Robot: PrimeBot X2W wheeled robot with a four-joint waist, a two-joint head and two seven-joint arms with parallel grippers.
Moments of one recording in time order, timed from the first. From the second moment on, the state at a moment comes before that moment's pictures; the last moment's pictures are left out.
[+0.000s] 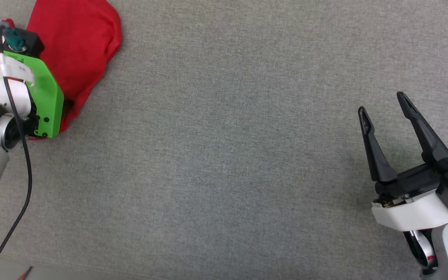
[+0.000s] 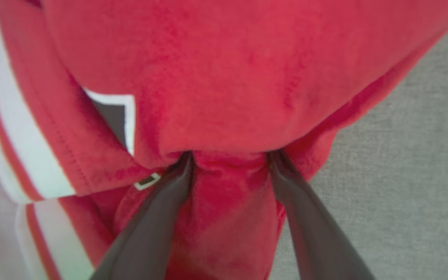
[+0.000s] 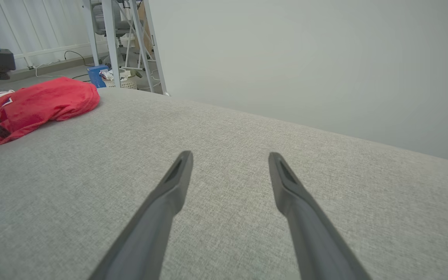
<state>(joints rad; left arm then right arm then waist) -0.97 0.68 -0.72 0.65 -0.79 -0.13 0.69 -0.15 -0.24 0.14 -0.21 0.11 0.13 -0.26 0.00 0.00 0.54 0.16</state>
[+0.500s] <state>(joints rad) -1.07 0.71 -0.80 0.58 -0.71 -0.13 0.32 -0.12 -0.19 0.13 -0.18 0.12 0.13 -0.26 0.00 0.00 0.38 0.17</state>
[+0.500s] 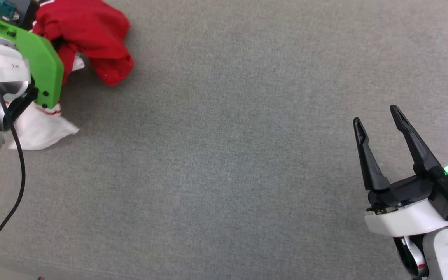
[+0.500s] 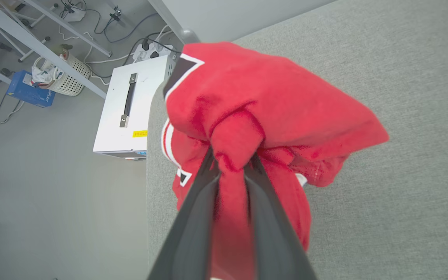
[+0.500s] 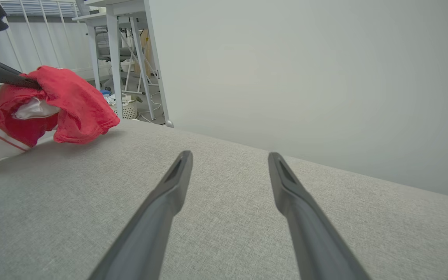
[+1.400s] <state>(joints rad) -1.13 0.23 -1.12 0.40 -0.55 -0.13 0.13 -0.08 -0.08 -0.06 -0.22 0.10 0.13 -0.26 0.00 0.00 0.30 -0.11</state>
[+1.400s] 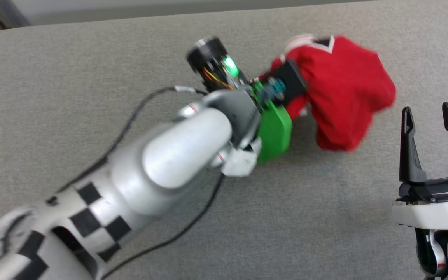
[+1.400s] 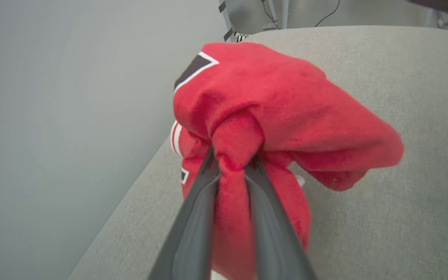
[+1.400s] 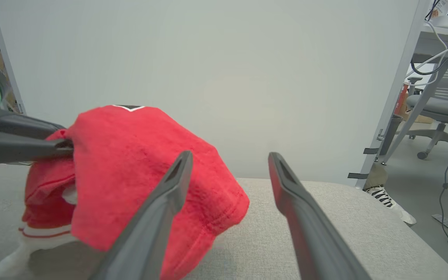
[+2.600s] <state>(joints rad) -0.71 0.24 -0.86 0.30 -0.50 0.19 -0.26 0.00 -0.06 -0.03 -0.16 0.08 0.13 -0.26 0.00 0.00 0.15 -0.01</state>
